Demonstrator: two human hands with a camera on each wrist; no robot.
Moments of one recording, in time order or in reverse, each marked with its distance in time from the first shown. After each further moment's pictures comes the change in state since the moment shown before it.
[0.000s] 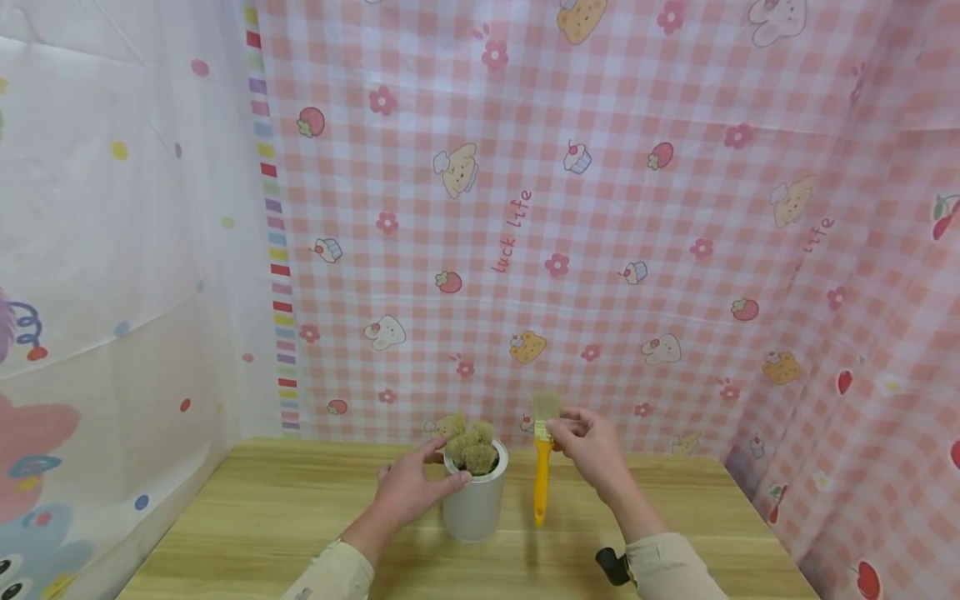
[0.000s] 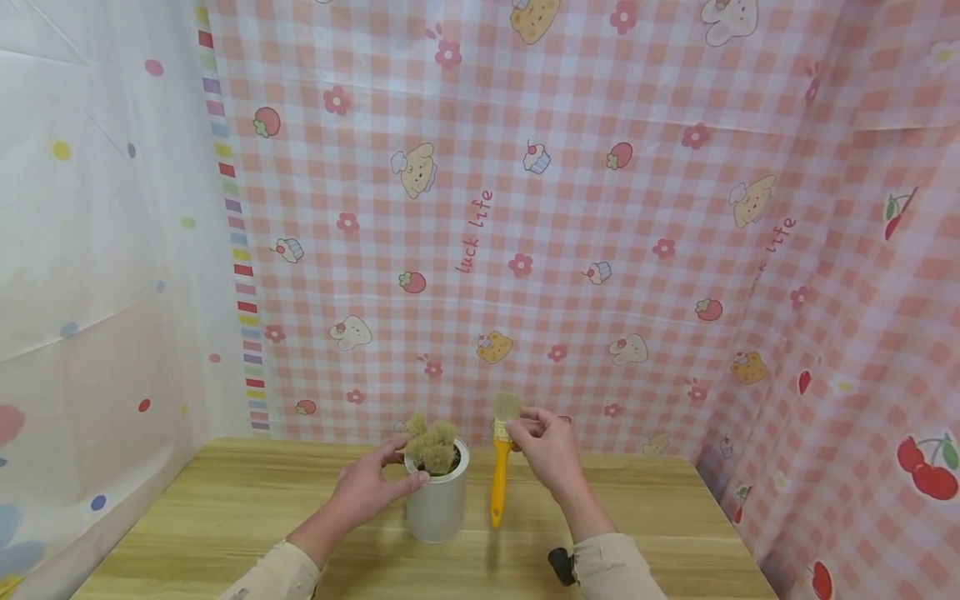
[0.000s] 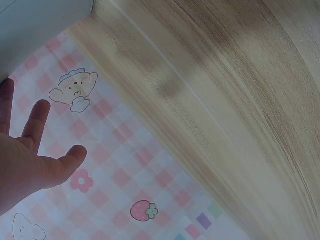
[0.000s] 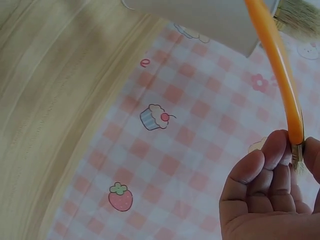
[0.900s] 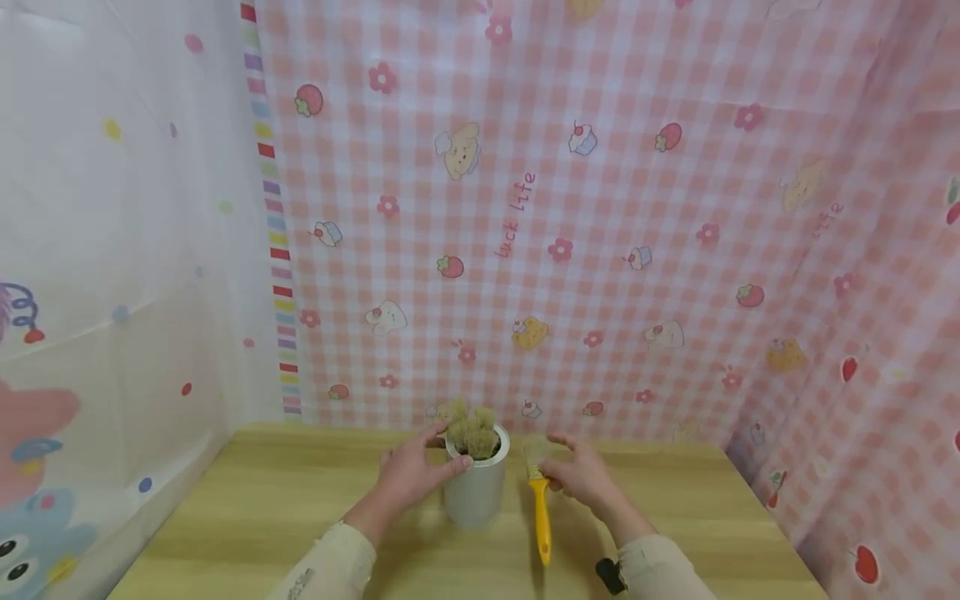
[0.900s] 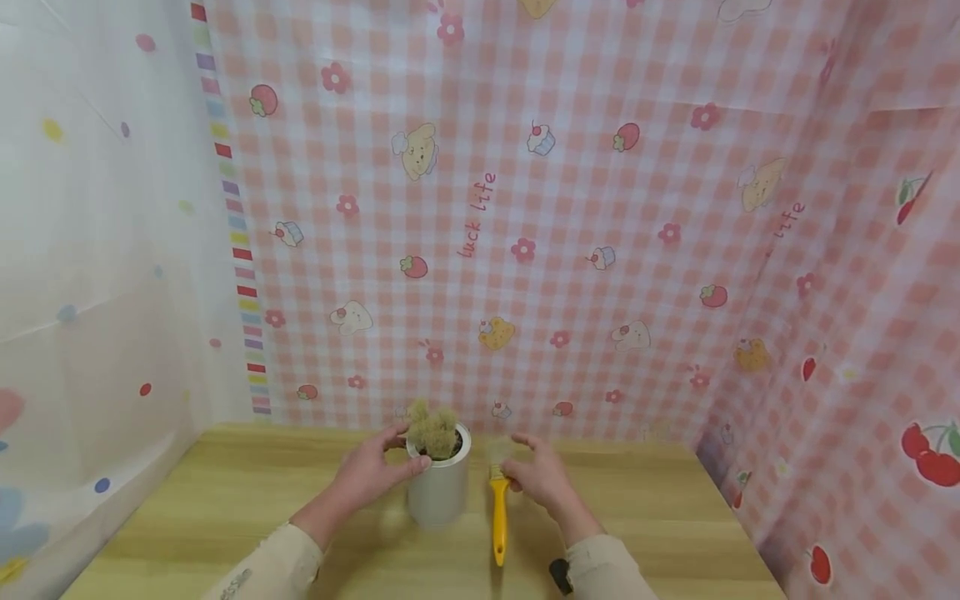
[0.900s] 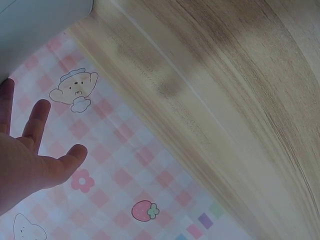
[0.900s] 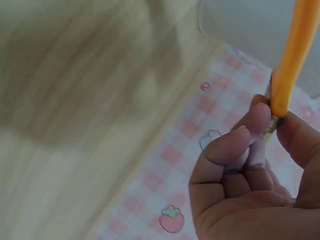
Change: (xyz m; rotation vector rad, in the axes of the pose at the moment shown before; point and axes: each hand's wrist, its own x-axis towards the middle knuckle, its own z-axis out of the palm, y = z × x) left_hand 0.005 -0.006 0.003 0.010 0.000 -0.013; right_hand -0.016 0.043 0.020 -0.103 -0.182 0.163
